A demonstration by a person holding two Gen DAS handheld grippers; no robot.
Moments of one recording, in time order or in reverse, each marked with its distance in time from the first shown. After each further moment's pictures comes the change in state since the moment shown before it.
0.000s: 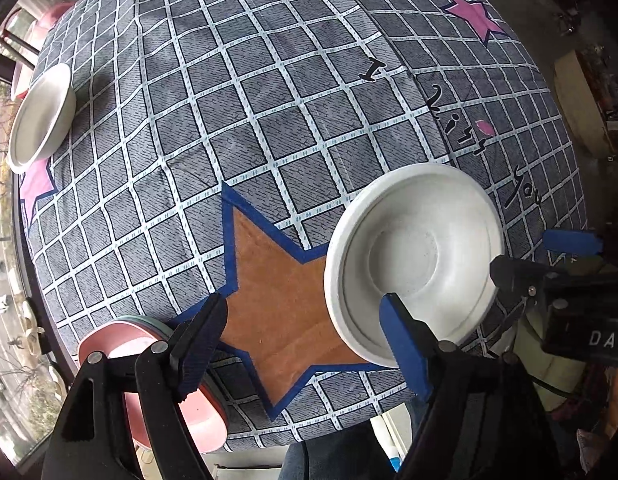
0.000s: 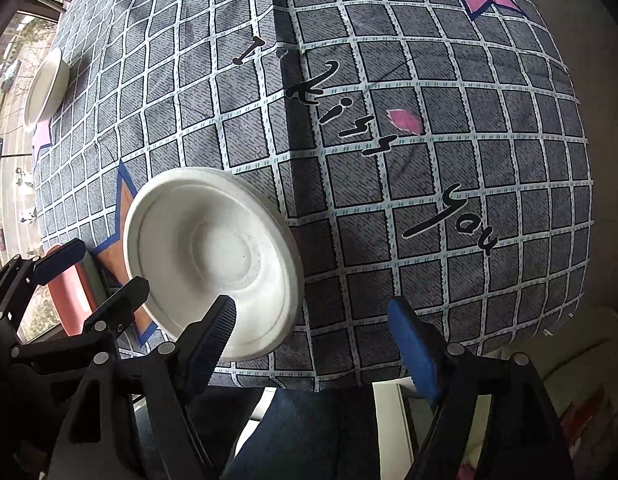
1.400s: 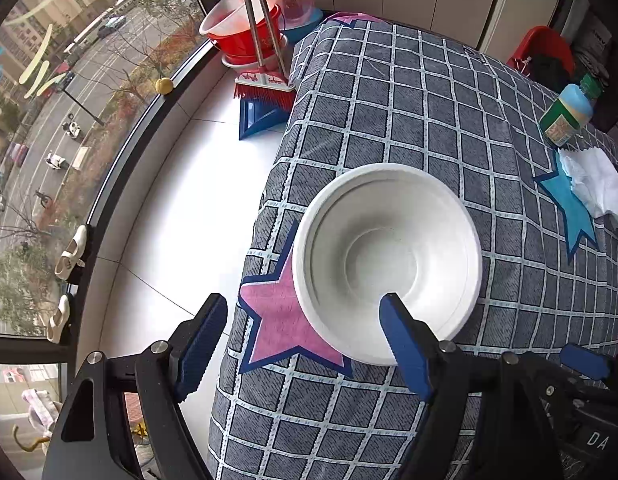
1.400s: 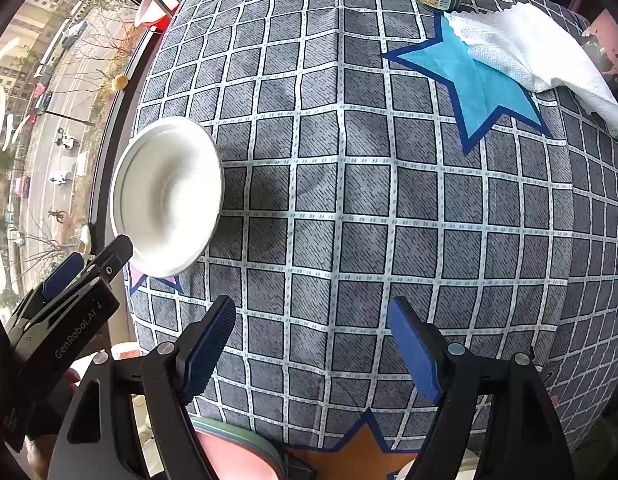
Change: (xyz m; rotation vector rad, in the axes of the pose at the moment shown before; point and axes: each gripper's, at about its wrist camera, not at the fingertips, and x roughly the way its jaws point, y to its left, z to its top) left arm -0.038 0.351 0.091 -0.609 -0.275 0.235; right arm -0.015 0.265 0.195 -0.244 -0.138 0.077
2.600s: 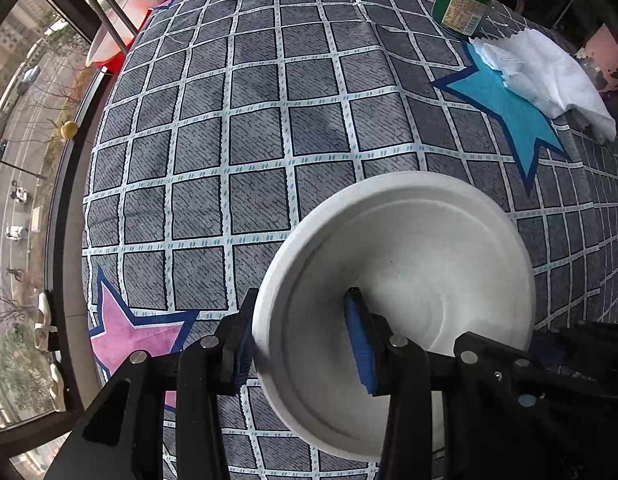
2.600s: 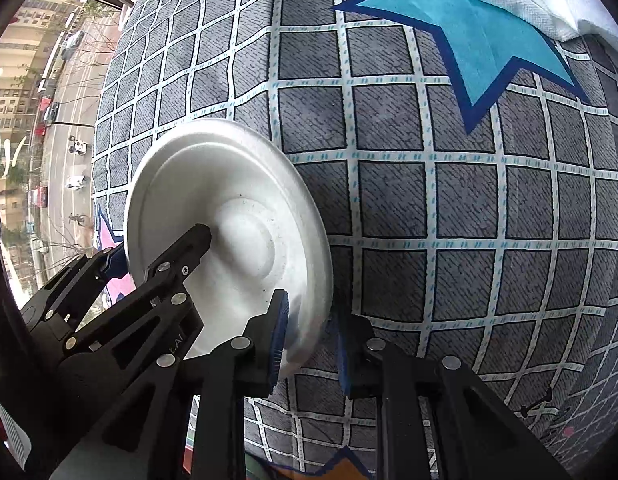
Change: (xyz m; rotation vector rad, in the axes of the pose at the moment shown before) left arm 0.043 -0.142 0.001 0.314 0.102 -0.109; right arm 0.041 -0.061 0.020 0.070 0.090 0.102
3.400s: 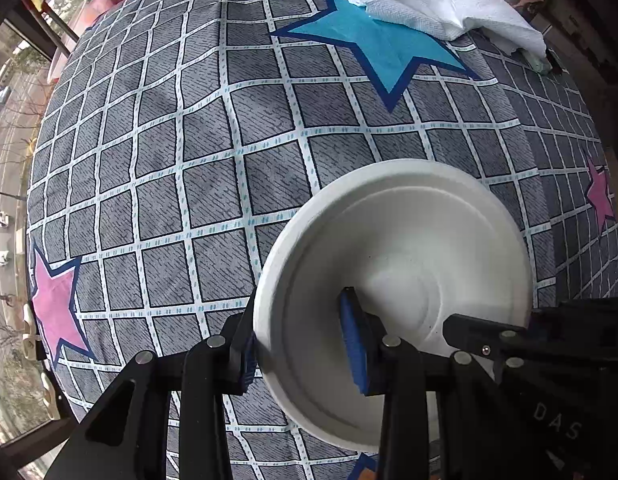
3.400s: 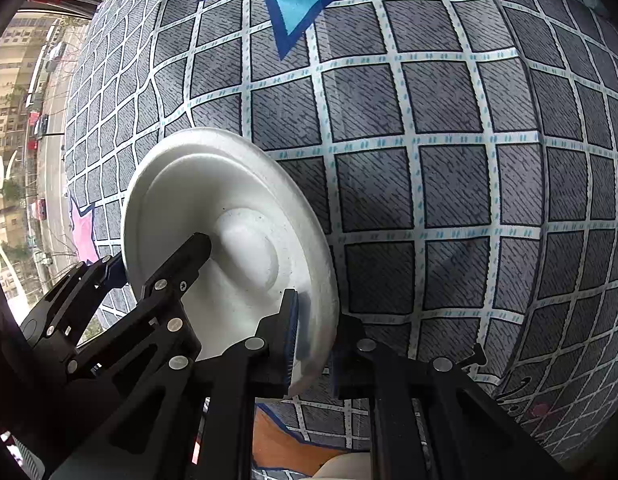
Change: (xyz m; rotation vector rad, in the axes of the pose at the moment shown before) left arm -0.013 -0.123 -0.050 0.110 0.054 -0.070; right arm -0.021 -0.081 -0.046 0.071 0.072 -0.004
